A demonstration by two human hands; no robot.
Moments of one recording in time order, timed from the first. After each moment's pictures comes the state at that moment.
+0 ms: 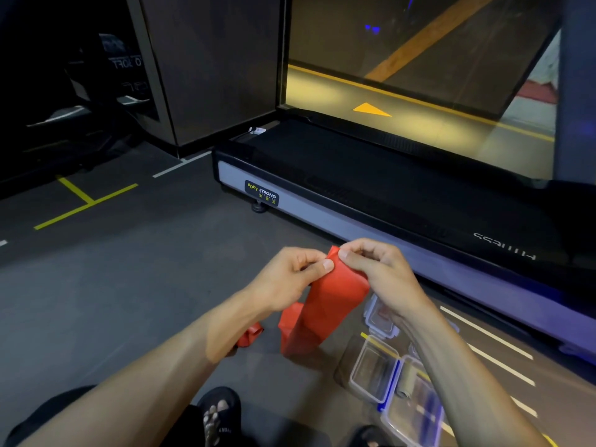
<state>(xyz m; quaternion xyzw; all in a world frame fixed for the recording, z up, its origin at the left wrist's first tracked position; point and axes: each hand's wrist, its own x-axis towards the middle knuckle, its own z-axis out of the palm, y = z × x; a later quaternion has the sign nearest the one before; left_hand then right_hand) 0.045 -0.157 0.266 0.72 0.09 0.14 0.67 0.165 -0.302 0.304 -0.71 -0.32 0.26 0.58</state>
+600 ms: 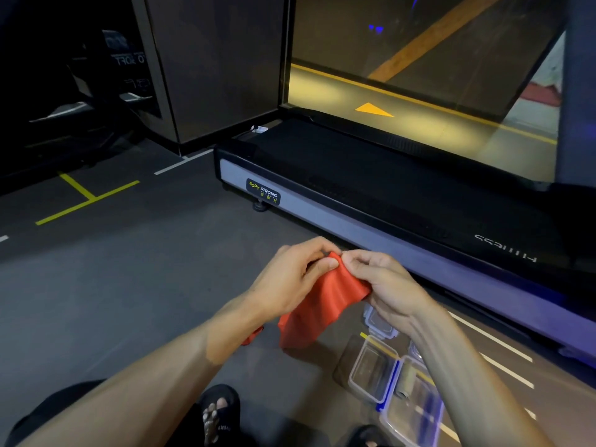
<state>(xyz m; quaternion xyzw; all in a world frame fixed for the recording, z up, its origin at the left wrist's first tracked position) 0.038 -0.161 0.278 0.86 0.06 0.25 0.44 0.168 -0.304 0.293 -0.62 -0.24 0.42 0.61</state>
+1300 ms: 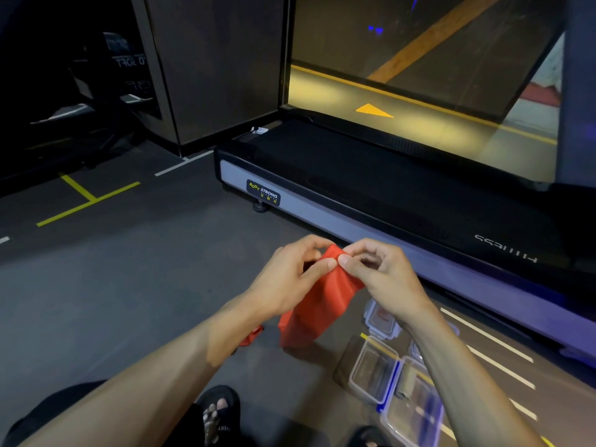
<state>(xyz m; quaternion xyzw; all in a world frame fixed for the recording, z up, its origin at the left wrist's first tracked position) 0.038 -0.161 0.276 0.84 0.11 0.22 0.49 0.165 -0.307 0.305 -0.73 -0.38 0.21 0.53</state>
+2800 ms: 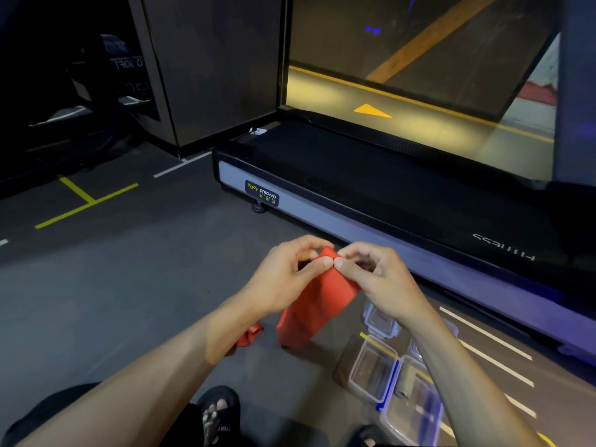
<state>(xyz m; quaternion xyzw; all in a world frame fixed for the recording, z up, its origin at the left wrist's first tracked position) 0.037 -0.159 0.275 0.82 0.12 0.21 0.52 0.164 -0.312 0.304 -0.73 -0.43 0.20 0.49</state>
